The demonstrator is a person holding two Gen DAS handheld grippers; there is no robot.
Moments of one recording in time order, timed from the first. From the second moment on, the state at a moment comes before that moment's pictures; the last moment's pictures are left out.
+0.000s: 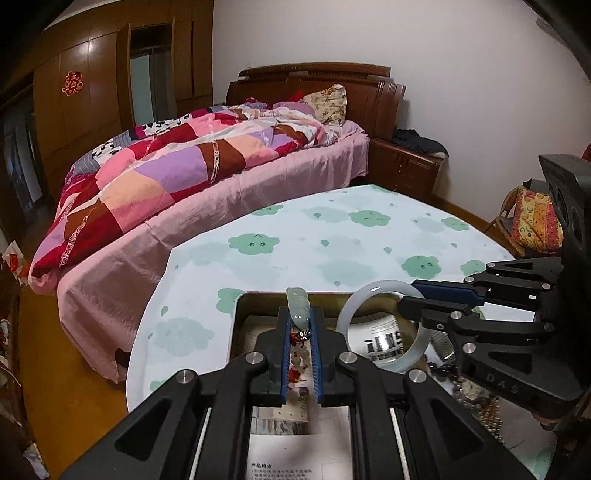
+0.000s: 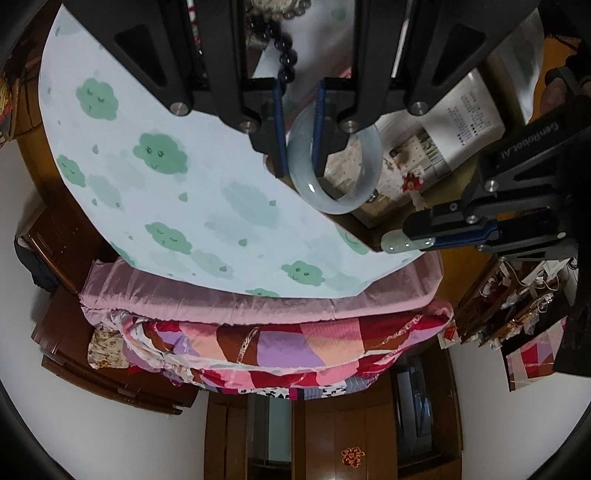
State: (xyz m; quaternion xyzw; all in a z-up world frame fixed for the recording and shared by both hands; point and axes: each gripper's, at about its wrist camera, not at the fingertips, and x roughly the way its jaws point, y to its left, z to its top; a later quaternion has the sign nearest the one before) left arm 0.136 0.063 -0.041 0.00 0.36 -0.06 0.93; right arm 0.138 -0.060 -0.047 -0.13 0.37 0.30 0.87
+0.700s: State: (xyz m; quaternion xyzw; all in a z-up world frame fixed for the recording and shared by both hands) left arm 0.159 0.061 -0.060 0.03 0.41 -0.05 0.91; right arm 0.154 -0.043 -0.069 -0.15 0.40 0.28 0.86
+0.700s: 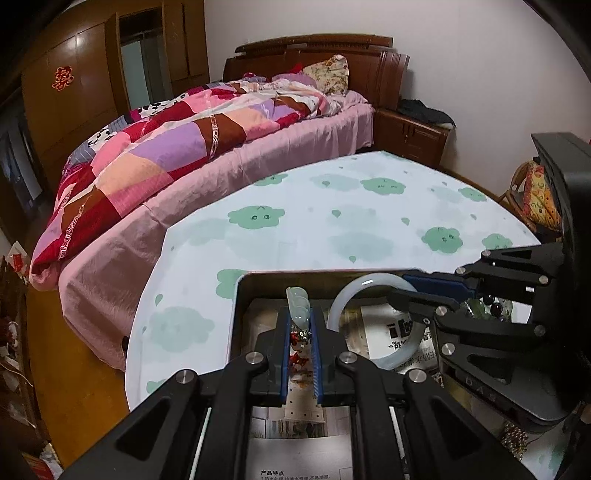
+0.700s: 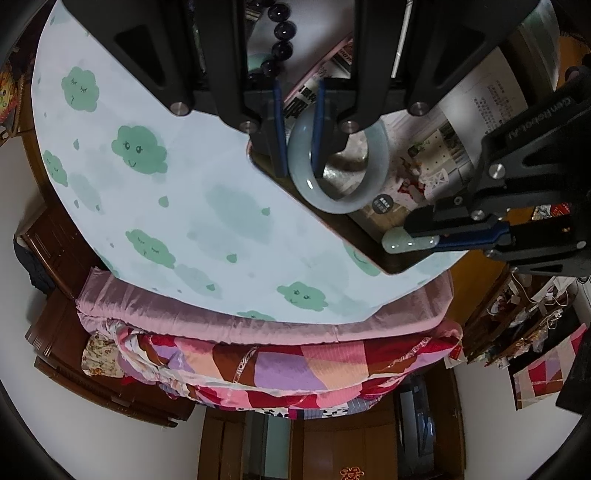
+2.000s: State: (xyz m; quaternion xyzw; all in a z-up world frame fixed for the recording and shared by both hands) left arm 0.049 0.026 -0.042 0.03 0.34 0.03 0.94; right arm 0.047 -0.162 -0.077 -0.06 0.40 0.29 0.87
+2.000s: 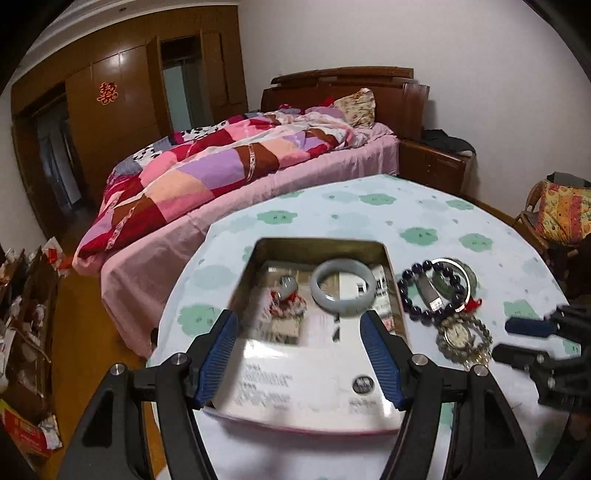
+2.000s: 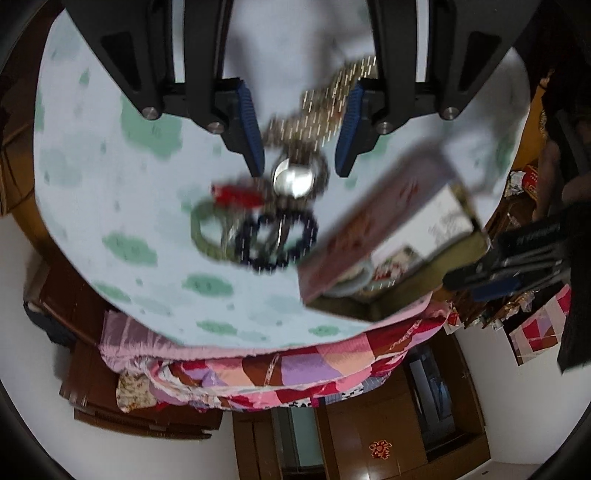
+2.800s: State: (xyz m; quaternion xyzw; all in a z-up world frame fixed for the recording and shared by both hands) left arm 0.019 0.012 -0.054 0.00 0.36 0.01 0.93; right arm 0.005 -0.158 -0.079 -0.08 0.37 0.32 0.87
